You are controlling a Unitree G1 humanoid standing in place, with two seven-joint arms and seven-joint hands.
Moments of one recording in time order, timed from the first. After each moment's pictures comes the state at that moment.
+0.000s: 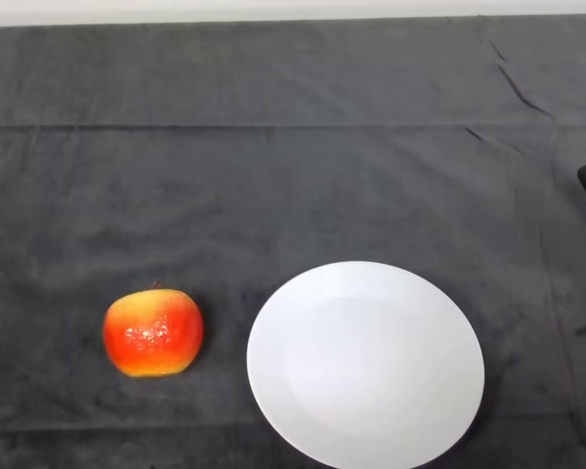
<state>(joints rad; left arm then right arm) 0.14 0.47 0.44 -0.02 -0.01 0.05 0.46 -0.78 -0.50 -0.71 1.19 0.72 0.63 0.61</state>
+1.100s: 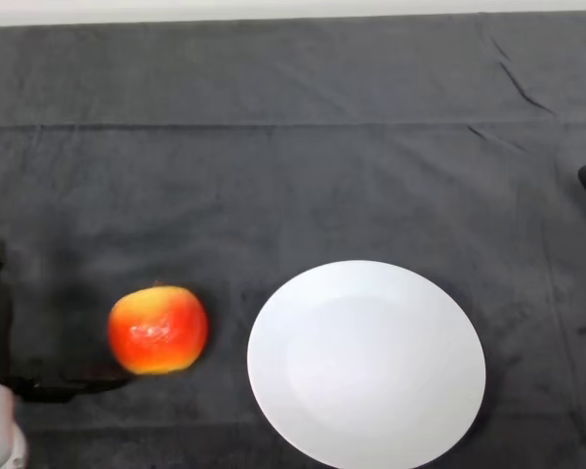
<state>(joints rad) 0.05 0.44 -0.02 -0.24 0.18 0.39 0.28 -0.78 -0.50 -0.71 1.19 0.71 0.63 0.61</state>
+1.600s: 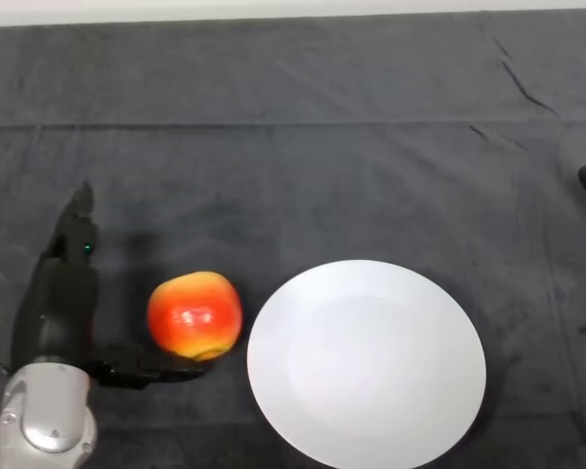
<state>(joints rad) -0.03 0.40 -0.17 -0.23 0.18 0.39 0.28 -0.78 -0.50 -0.71 1.19 0.71 0.63 0.61</state>
